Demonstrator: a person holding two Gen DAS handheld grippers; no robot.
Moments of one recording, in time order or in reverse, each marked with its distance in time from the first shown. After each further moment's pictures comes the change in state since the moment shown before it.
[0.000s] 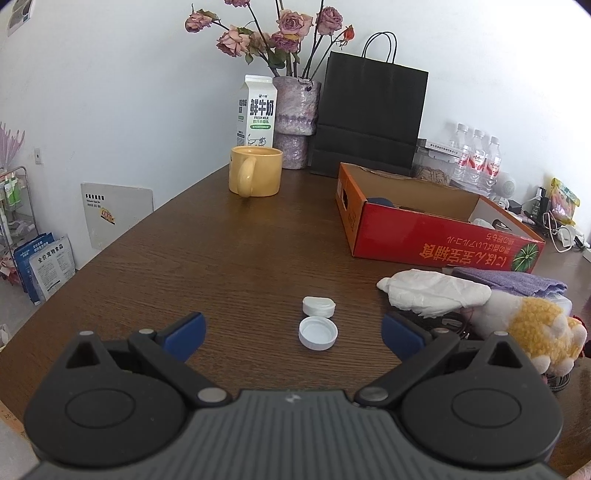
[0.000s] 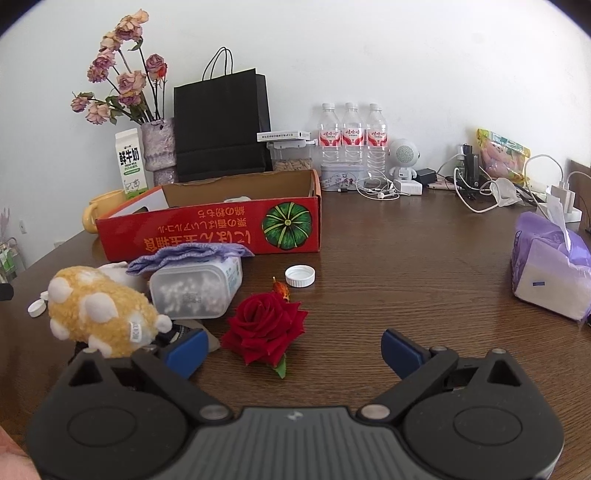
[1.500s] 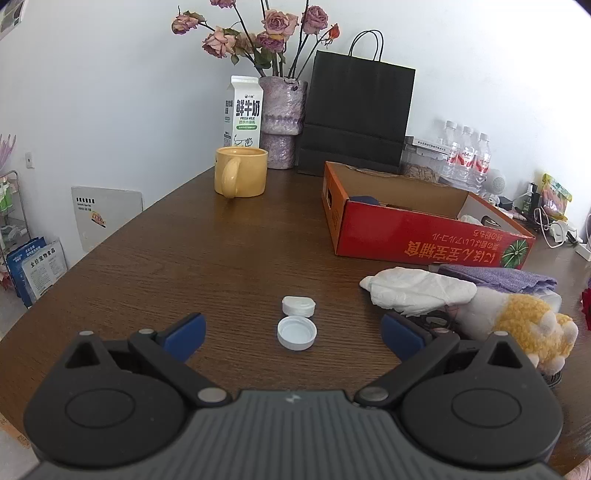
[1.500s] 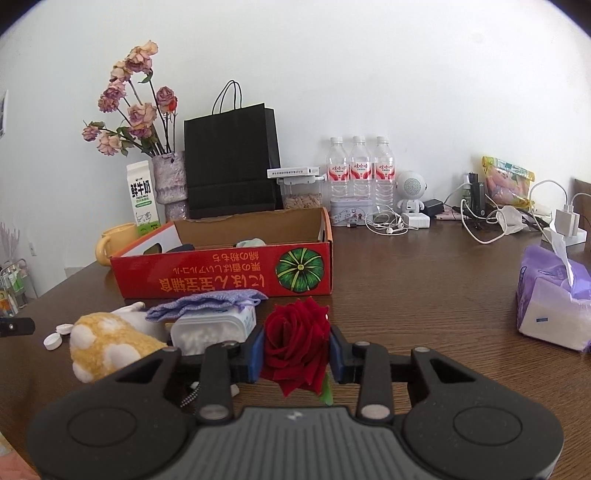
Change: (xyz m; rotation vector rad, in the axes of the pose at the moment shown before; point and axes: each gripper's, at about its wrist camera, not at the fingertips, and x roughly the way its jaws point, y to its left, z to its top) left arm 0.004 -0.012 -0.002 0.017 0.001 -0.021; right arm -0.016 0.004 0.020 0.006 -0.112 0.036
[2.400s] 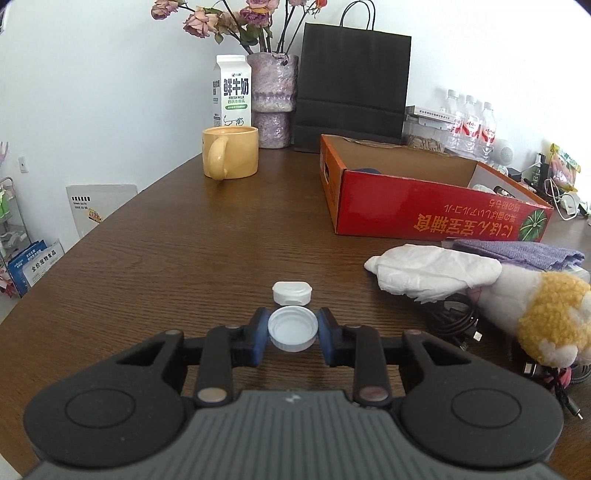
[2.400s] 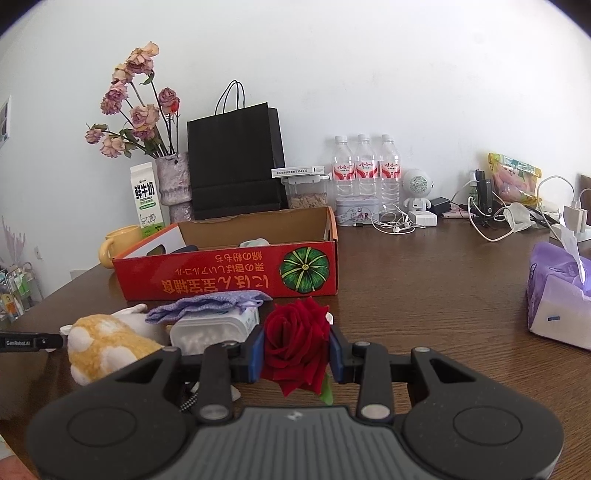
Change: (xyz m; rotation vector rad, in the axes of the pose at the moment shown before) left arm 0.034 -0.013 -0.003 0.059 0.048 0.020; right arm 0.011 -0.004 -0.002 0.008 0.000 0.024
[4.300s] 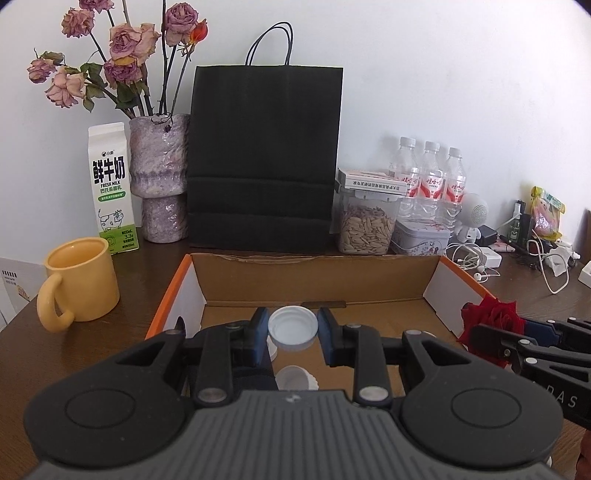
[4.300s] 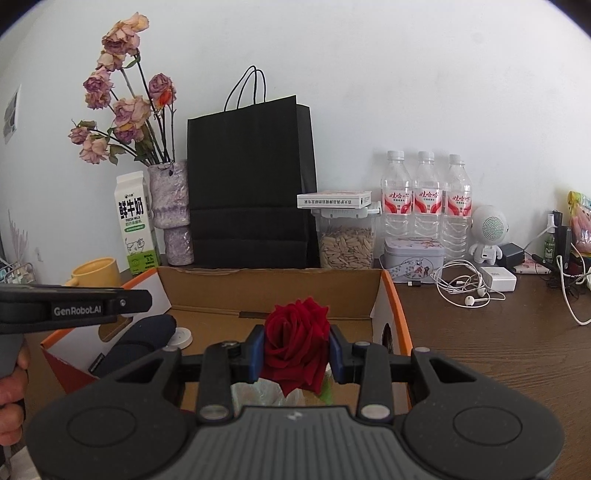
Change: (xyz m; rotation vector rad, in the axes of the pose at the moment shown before) left arm 0.137 -0.131 0.149 0.059 -0.133 -0.117; right arm 0.196 0.017 0.108 -0.073 -0.022 0.078
